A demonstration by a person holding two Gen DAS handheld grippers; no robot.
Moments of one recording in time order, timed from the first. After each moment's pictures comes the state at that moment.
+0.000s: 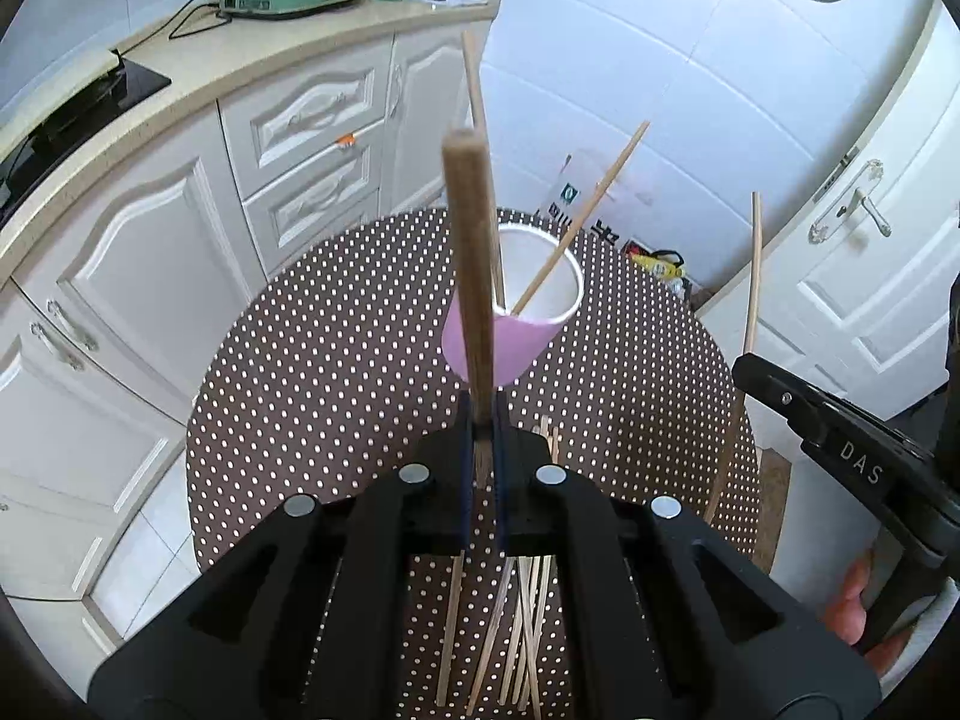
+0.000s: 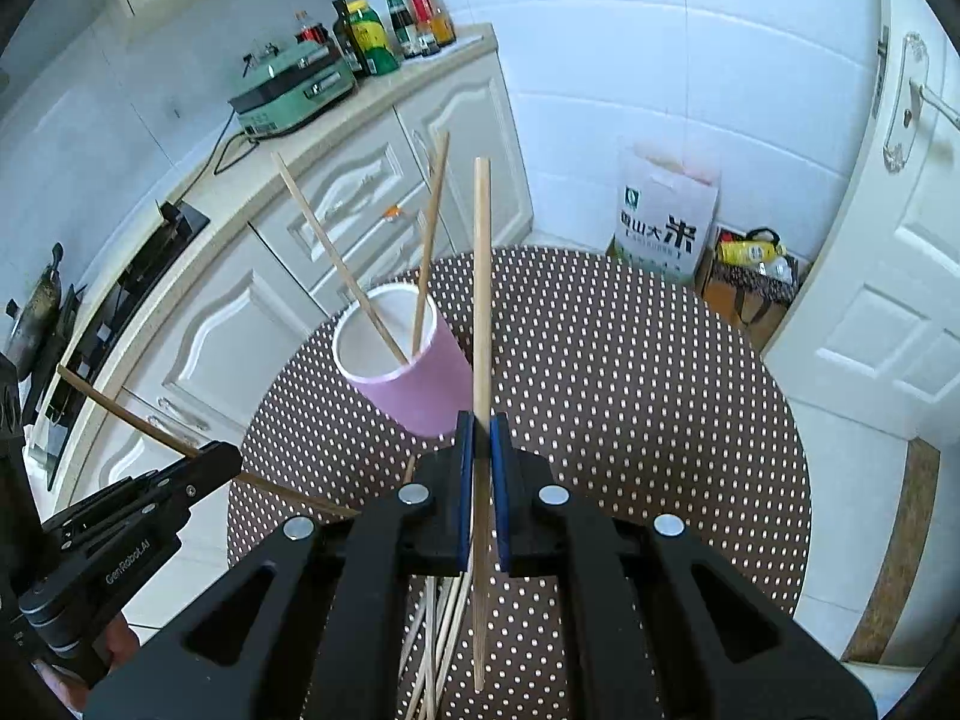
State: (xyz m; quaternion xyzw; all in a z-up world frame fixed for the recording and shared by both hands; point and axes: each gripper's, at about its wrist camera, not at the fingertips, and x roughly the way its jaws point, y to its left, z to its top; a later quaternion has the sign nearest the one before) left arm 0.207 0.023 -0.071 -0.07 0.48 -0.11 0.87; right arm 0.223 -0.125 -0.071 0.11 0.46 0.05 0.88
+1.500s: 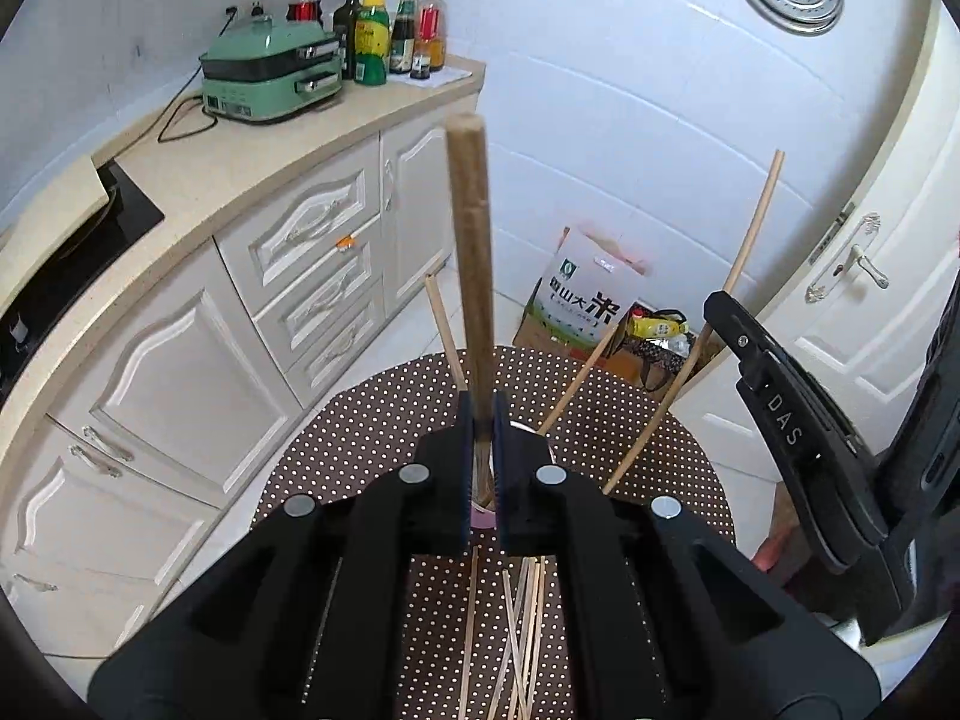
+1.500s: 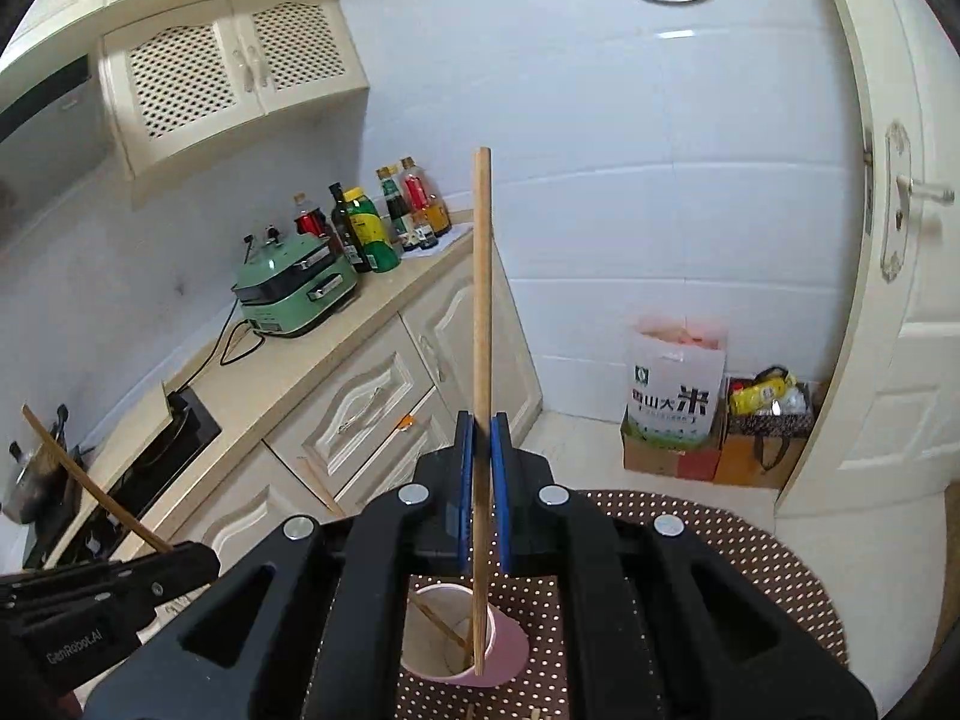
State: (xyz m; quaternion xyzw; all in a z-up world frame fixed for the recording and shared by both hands) left arm 0.290 0.005 0.020 -0.04 0.45 -0.11 0.89; right arm 0.299 -0.134 -0.014 0.16 0.26 0.00 0.95
